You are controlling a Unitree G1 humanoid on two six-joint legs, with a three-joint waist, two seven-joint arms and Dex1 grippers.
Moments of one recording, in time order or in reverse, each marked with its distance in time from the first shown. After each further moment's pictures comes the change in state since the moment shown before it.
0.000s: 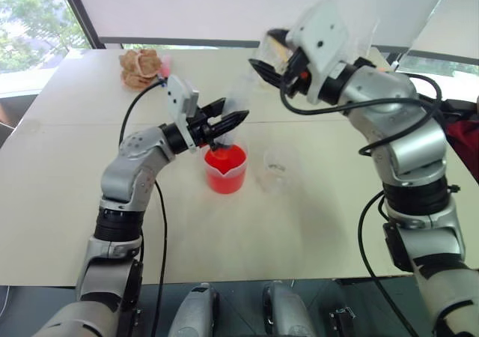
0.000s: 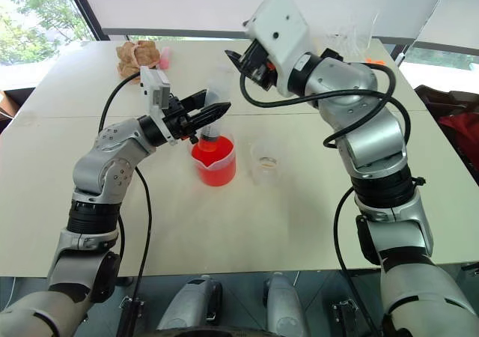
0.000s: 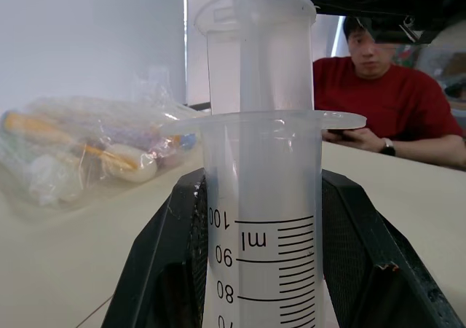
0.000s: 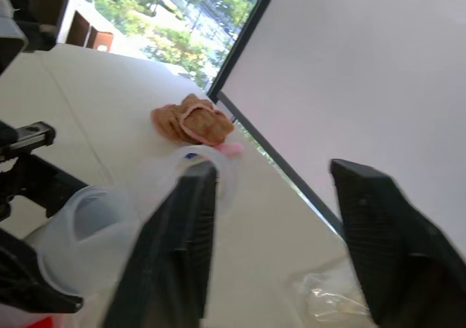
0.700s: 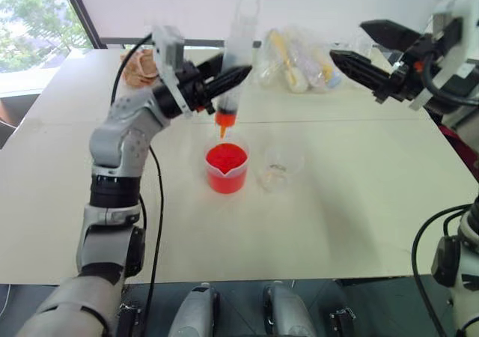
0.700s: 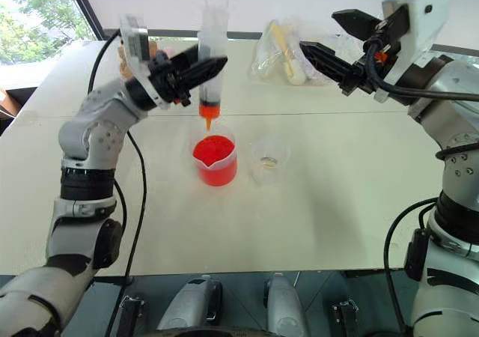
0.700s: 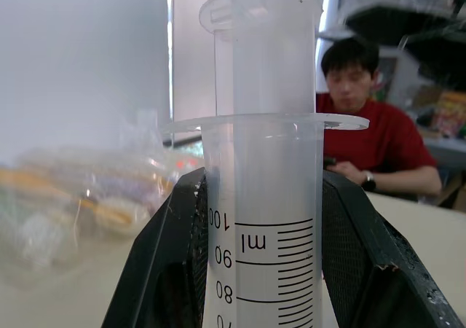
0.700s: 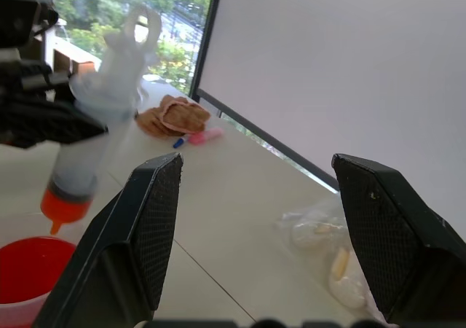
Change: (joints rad) left arm -0.273 0.000 0.084 0.158 -0.108 0.039 -0.049; right arm 0.182 -0.220 -0.452 -0.139 0.384 0.260 0.061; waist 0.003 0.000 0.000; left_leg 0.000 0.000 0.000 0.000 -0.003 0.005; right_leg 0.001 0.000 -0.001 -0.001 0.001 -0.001
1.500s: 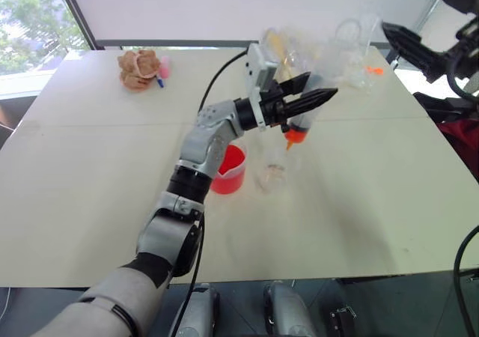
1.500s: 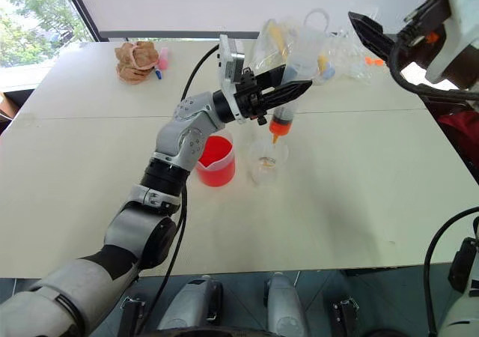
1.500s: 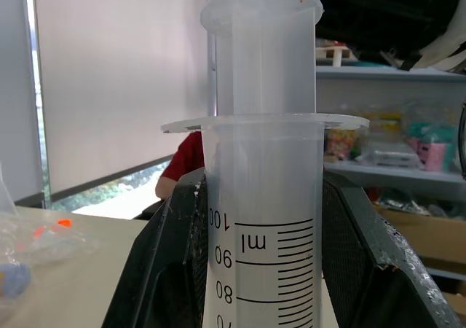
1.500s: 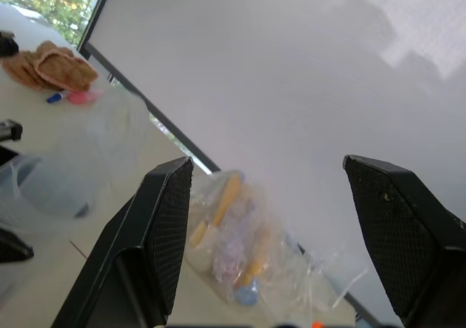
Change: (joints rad) left arm -0.073 -0.350 -0.148 0.316 0.159 -0.288 -0.120; right arm 0.021 -0.214 -0.004 -0.091 -0.137 -0.114 -0.039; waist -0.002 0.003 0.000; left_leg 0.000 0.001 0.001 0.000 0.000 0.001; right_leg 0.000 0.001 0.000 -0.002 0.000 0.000
